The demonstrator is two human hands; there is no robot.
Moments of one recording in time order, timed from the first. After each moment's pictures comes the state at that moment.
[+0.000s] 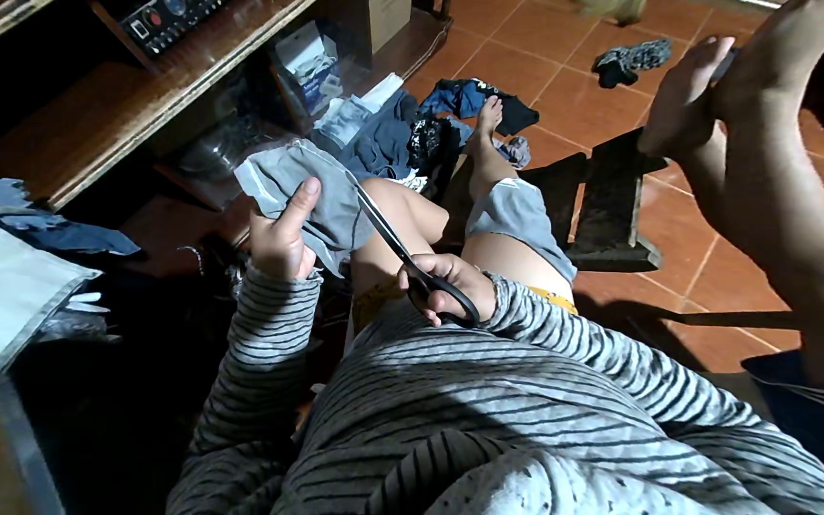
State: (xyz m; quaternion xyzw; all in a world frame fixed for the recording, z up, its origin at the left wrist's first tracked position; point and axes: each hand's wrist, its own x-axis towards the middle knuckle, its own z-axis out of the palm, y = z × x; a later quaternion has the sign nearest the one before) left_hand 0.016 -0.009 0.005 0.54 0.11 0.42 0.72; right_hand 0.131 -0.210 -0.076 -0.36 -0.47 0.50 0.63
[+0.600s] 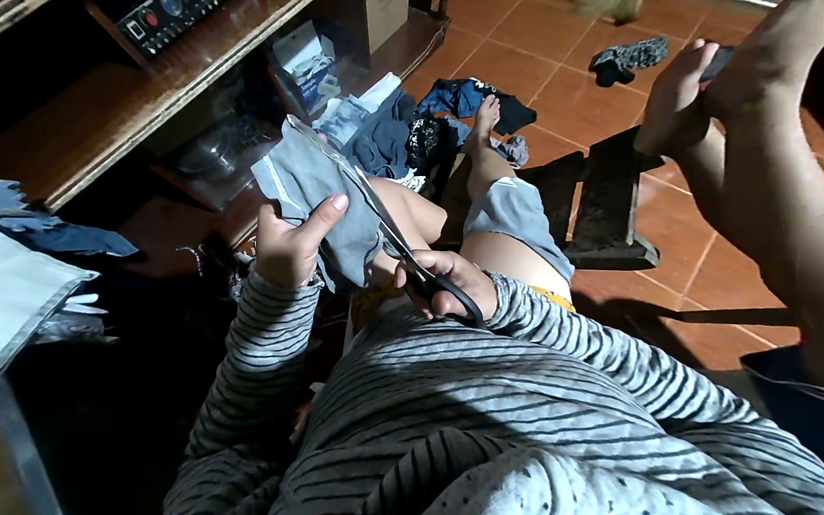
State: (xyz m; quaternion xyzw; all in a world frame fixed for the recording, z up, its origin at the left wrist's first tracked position) left_hand 0.010 -0.022 0.015 0.64 0.10 0.39 0.65; right_hand 0.134 -0.208 -0.077 -0.36 -0.51 0.45 0.64
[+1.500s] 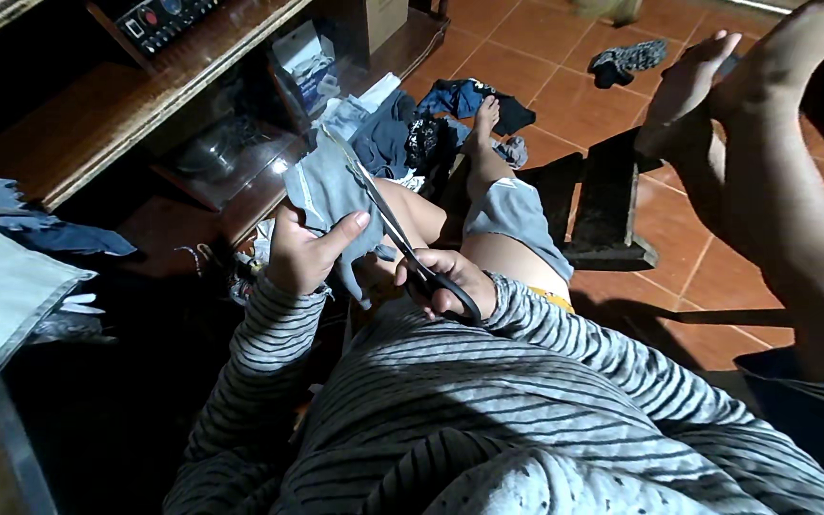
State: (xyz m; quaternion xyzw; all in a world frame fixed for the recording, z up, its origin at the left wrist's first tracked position) left_hand 0.012 -0.027 0.006 0.69 0.04 0.38 0.62; right_hand 0.133 -0.209 -0.079 -0.35 -0.49 0.45 0.66
